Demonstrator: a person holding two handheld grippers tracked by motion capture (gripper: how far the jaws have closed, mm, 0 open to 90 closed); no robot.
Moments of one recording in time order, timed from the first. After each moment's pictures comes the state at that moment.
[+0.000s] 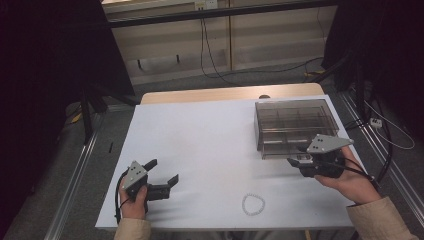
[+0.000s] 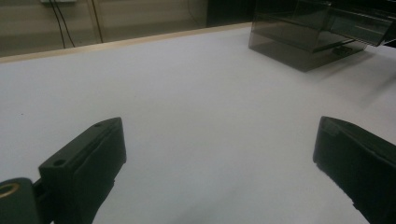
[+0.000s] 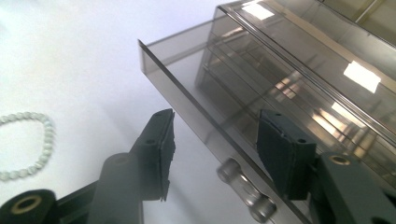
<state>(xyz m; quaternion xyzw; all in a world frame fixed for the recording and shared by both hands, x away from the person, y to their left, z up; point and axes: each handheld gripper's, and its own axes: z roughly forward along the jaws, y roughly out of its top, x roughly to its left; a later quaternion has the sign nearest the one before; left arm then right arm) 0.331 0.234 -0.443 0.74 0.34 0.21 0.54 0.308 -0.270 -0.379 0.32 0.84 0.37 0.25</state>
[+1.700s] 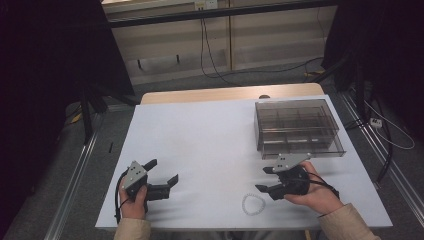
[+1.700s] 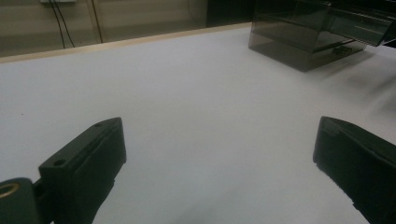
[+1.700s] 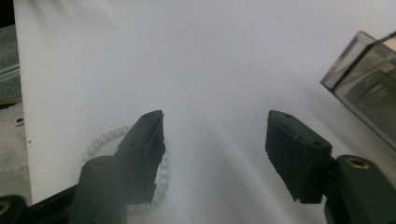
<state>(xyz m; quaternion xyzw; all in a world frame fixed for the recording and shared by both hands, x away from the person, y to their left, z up) 0.331 0.235 -0.443 0.74 0.34 0.21 0.54 0.302 -0.197 -0.423 0.28 0.86 0.40 0.12</state>
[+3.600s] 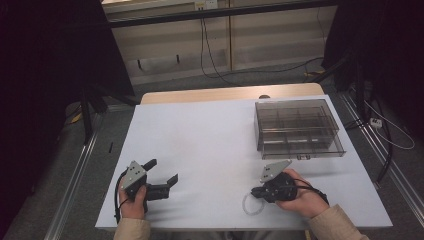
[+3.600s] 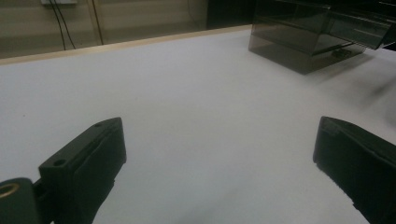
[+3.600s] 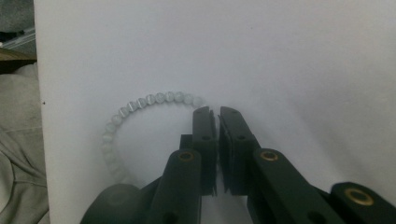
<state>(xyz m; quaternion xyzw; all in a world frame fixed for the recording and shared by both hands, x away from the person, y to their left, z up) 0.331 0.235 -0.442 0.74 0.34 0.21 0.54 0.302 -0.175 -0.450 0.25 0.90 0.35 0.05</state>
